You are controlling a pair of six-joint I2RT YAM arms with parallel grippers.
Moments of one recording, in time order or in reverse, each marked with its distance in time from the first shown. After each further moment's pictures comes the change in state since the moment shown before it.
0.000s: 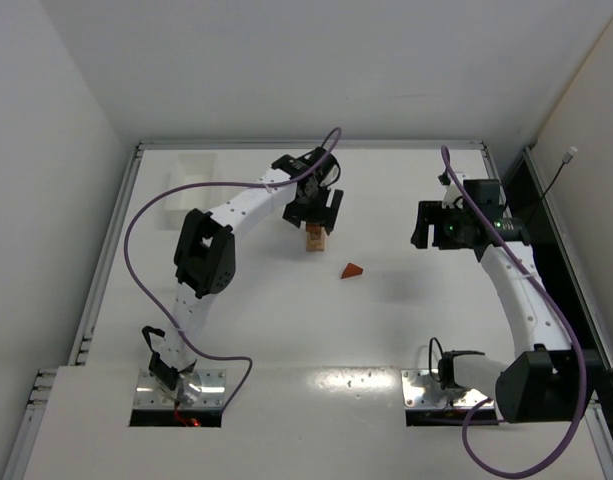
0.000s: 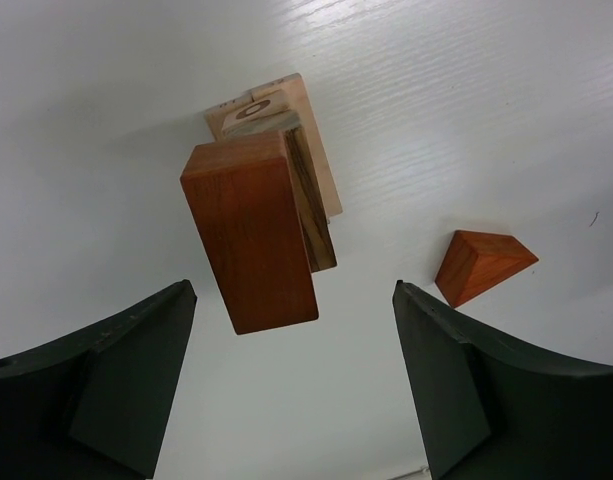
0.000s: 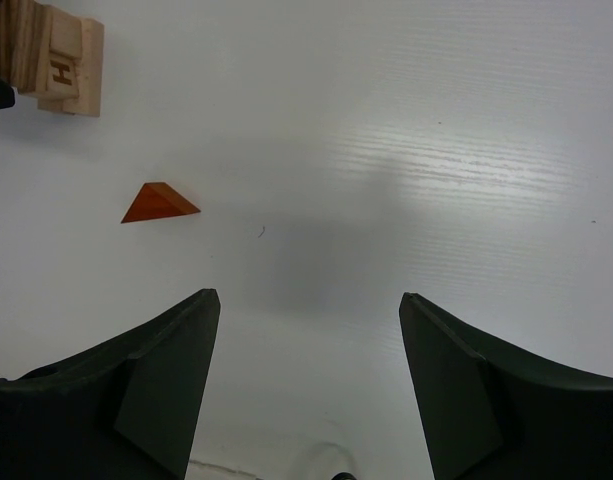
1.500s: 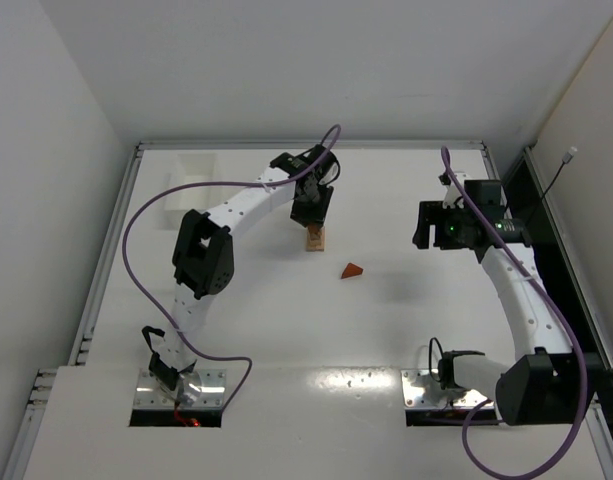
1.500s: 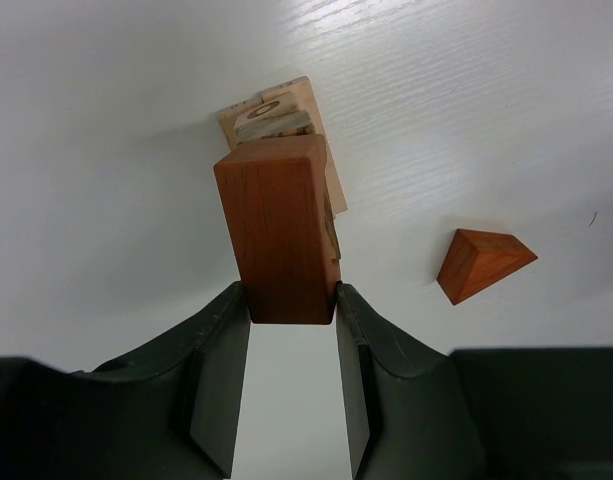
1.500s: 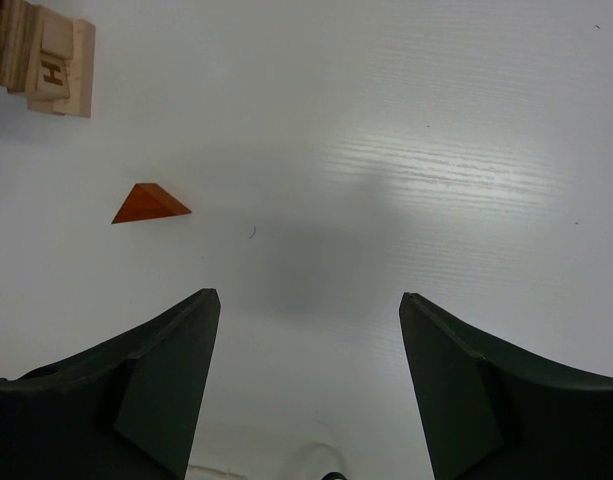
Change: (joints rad) left arm 0.000 -0.013 0.011 -0.012 -0.015 0.004; right arm 0.000 -0.012 0.000 0.000 0.017 -0.019
